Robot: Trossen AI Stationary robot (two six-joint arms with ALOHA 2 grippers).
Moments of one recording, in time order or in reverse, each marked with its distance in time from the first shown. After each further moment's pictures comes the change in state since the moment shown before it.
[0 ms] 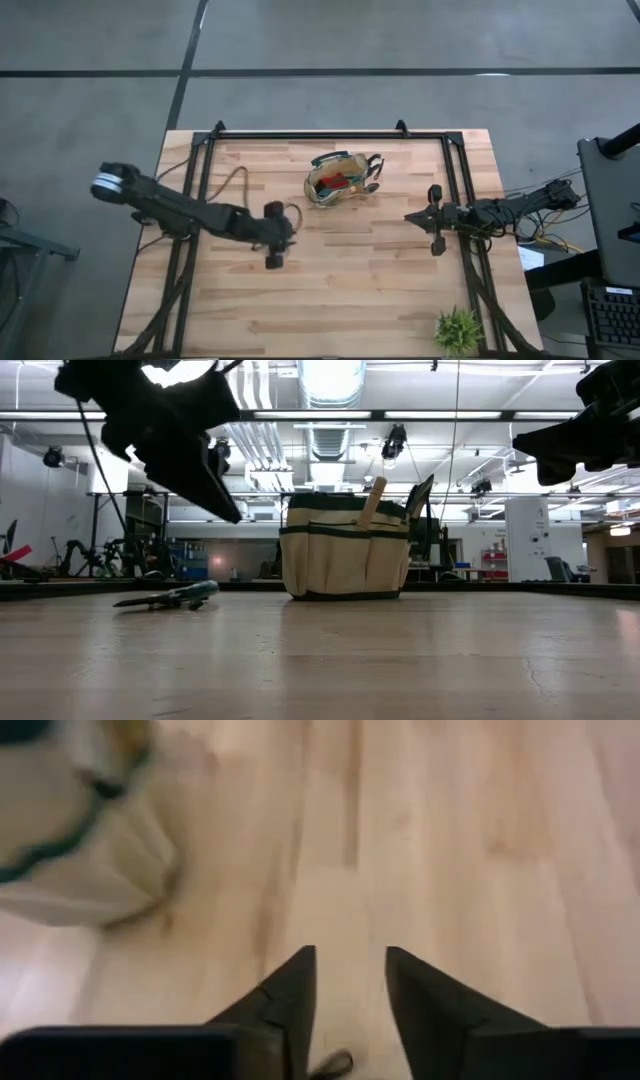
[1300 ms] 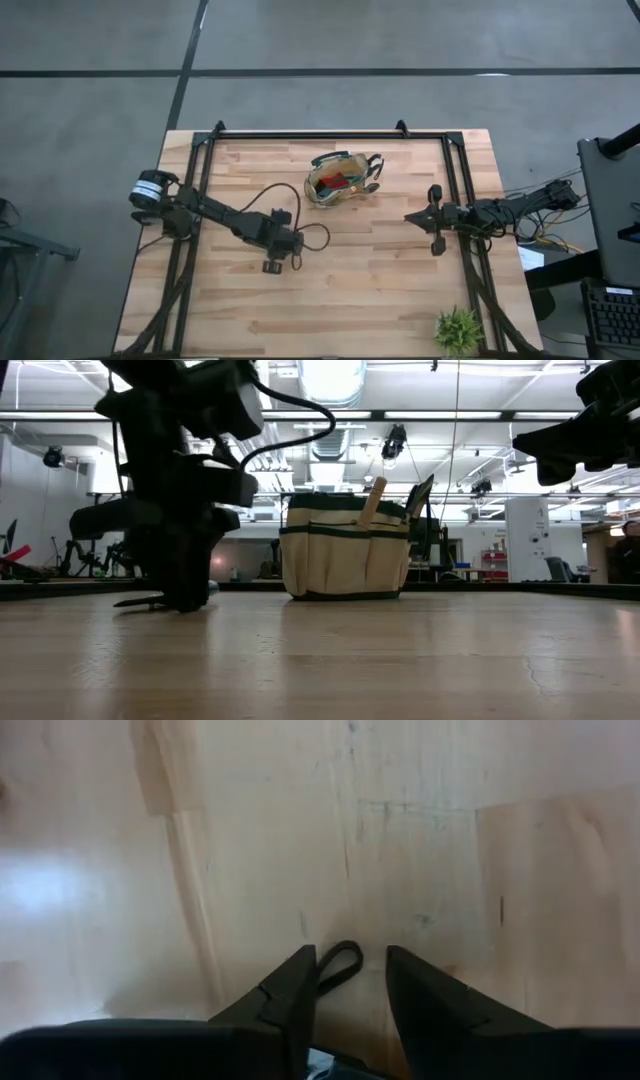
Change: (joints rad) left arm 0.032 0.394 0.204 -0.382 0.076 0.148; right arm 0.000 0.000 0.000 0.001 -0.001 0.000
